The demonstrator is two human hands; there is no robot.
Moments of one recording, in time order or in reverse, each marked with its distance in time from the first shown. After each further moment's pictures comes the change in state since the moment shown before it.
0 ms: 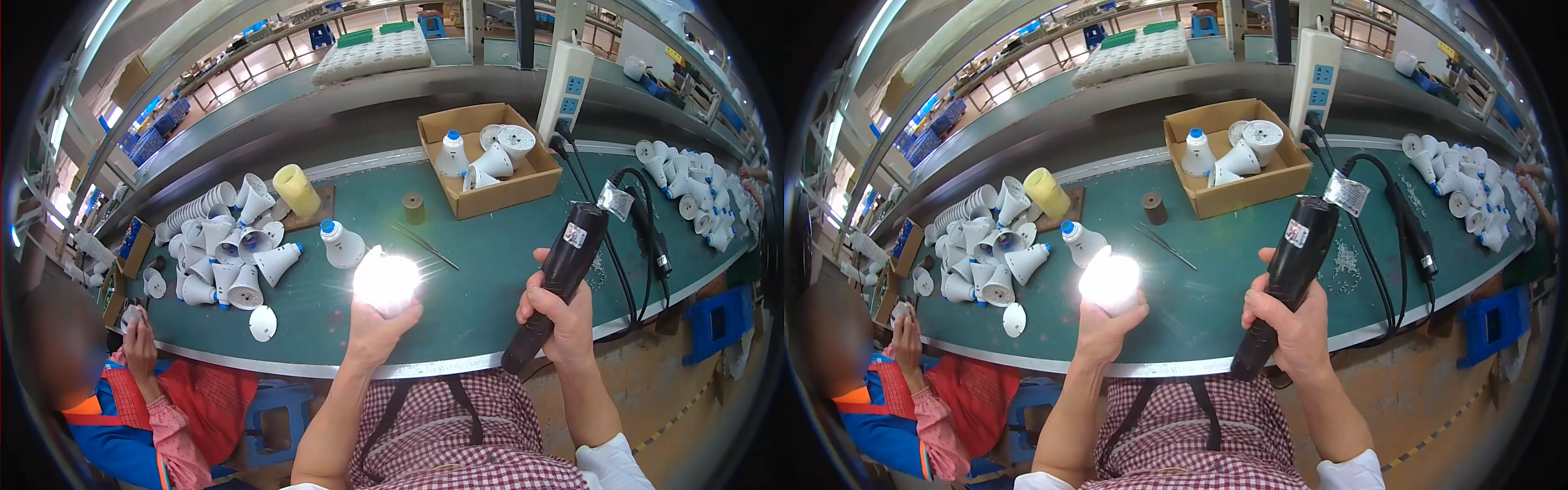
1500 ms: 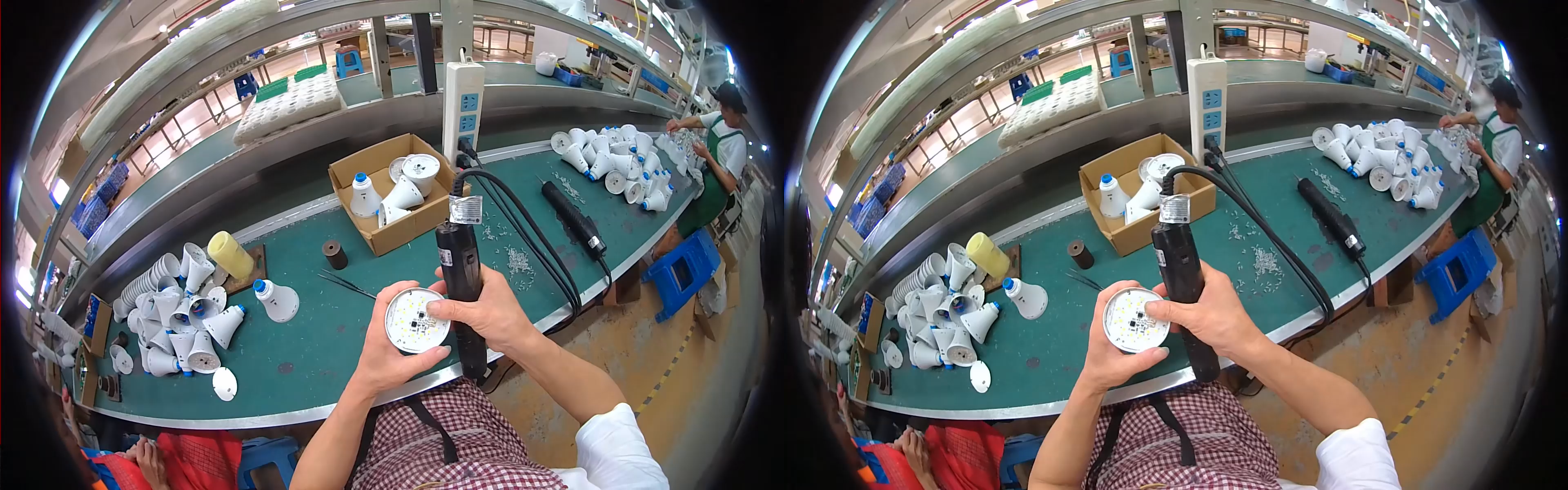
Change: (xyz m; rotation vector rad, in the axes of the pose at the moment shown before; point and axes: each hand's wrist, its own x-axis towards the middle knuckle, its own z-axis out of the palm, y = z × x) left_hand 0.010 -0.003 0.075 0.078 -0.527 0.242; right_hand 0.017 -0.024 -0.005 -0.288 -0.089 0.122
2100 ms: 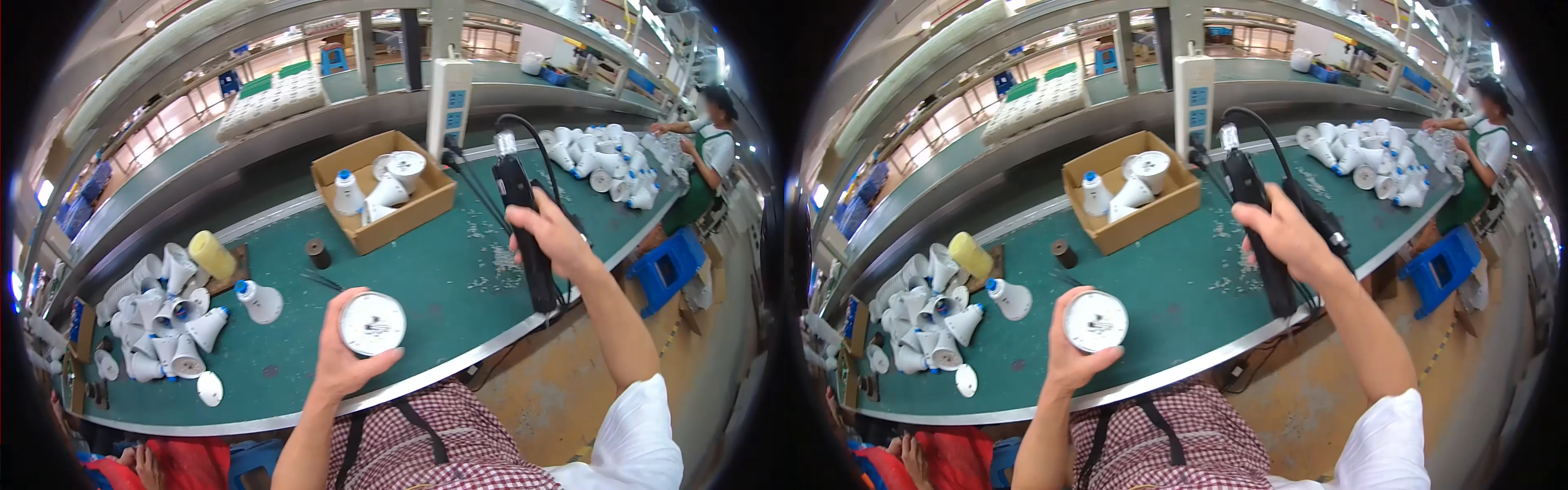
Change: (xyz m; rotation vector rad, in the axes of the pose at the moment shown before) left_hand -0.014 0.000 -0.033 0.191 0.117 -0.052; right_hand 0.017 -0.059 -0.085 -0.322 0.250 0.023
